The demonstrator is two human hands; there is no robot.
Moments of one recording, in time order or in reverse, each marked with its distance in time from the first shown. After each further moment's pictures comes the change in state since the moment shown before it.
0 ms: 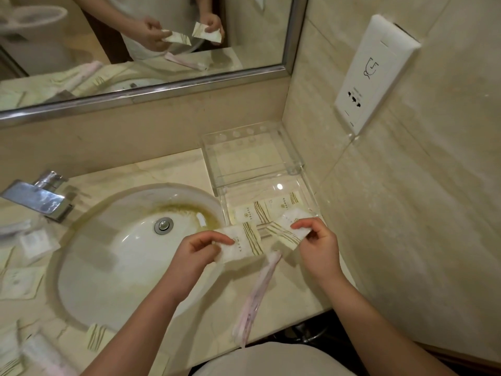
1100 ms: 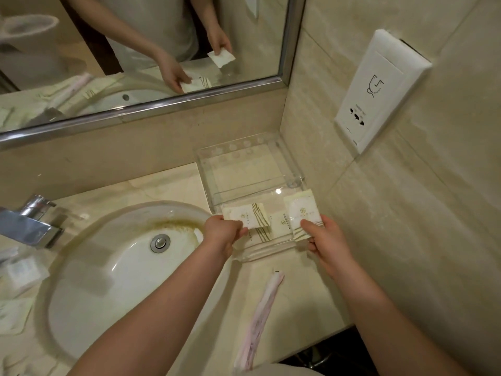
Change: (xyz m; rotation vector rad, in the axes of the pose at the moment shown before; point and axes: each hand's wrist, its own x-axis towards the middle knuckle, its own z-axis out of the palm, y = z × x) left_hand 0.141 -0.003 0.046 -0.294 0.376 -0.472; right_hand 0.069 -0.014 -0.007 0.130 0.001 0.505
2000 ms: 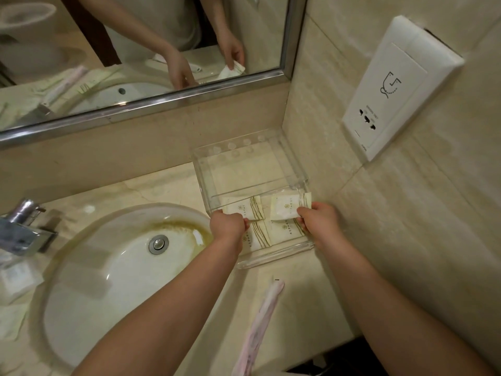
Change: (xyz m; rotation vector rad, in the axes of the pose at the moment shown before) left_hand 0.021 0.011 0.037 0.015 0.200 -0.007; right_hand 0.075 -0.014 0.019 -0.248 0.147 0.056
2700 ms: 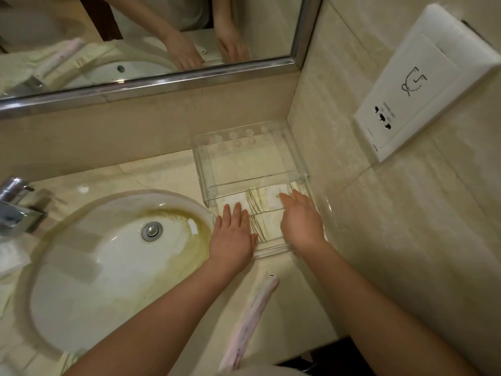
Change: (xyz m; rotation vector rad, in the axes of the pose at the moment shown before) left_hand 0.000 -0.054 -0.022 1.560 -0.175 0.862; right_hand -0.005 0.008 0.028 -1.034 -0.046 -0.547
